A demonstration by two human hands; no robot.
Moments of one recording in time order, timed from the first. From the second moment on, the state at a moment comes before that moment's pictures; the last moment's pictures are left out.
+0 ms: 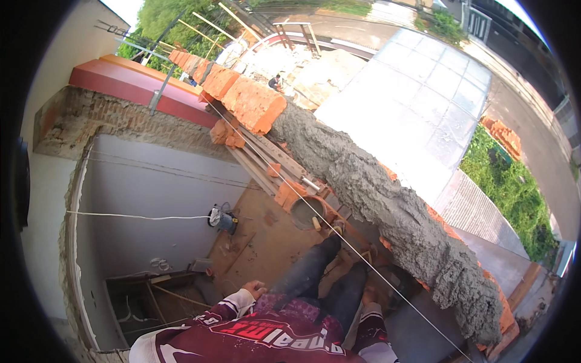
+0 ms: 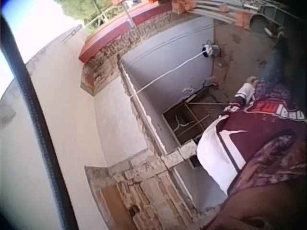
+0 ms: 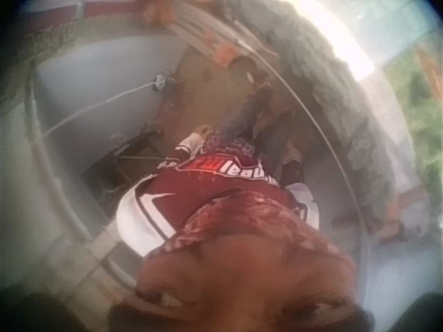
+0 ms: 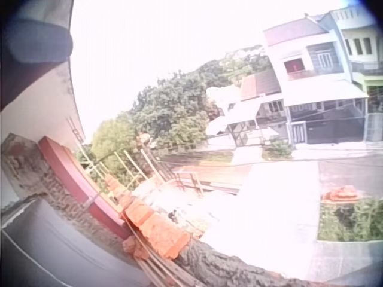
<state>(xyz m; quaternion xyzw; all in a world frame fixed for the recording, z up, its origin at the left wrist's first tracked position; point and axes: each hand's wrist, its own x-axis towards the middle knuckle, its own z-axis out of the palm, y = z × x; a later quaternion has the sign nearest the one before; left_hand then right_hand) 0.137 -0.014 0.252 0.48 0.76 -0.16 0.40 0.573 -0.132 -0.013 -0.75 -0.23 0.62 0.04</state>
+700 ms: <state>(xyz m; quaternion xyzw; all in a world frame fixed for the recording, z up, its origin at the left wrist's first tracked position) 0.147 -0.015 0.245 0.45 0.76 -0.12 0.45 0.561 -0.135 -0.047 -0.74 -0.24 0.62 0.06</state>
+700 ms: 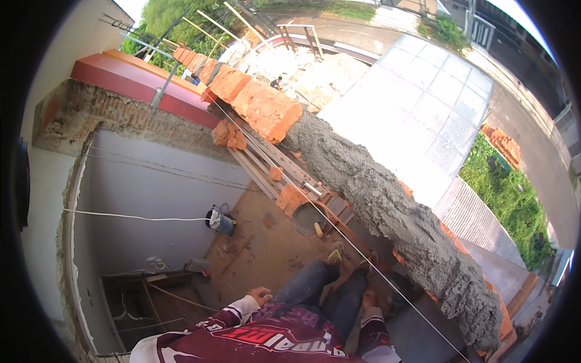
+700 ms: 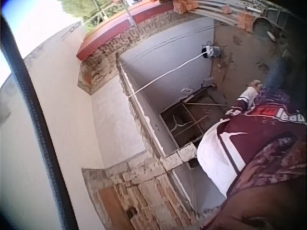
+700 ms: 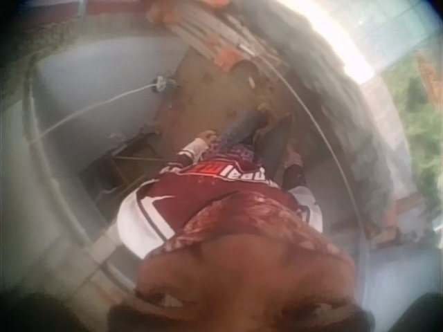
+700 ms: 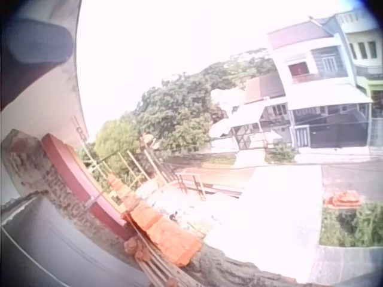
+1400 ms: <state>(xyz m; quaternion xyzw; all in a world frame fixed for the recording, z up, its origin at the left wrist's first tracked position) 0.098 0.038 0.118 0.48 0.64 -0.21 0.56 0.502 -0.045 0.052 -0.64 -0.34 0.69 -0.04</state>
